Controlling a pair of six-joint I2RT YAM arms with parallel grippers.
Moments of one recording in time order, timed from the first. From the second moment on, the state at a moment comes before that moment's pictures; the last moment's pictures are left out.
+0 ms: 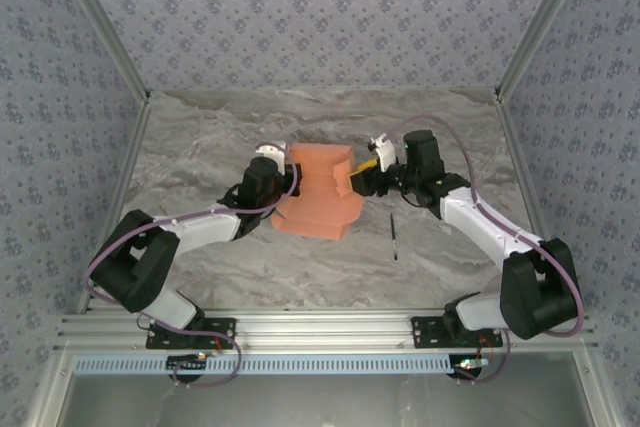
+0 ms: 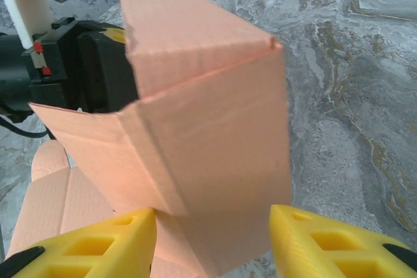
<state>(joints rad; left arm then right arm) -0.64 1.53 0.72 0.42 -0.12 -0.44 0.38 1.35 0.88 -0.13 -0.59 -0.02</state>
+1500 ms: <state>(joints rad) -0.64 1.53 0.72 0.42 -0.12 -0.49 0.86 1.65 1.26 -0.48 0.85 0.27</state>
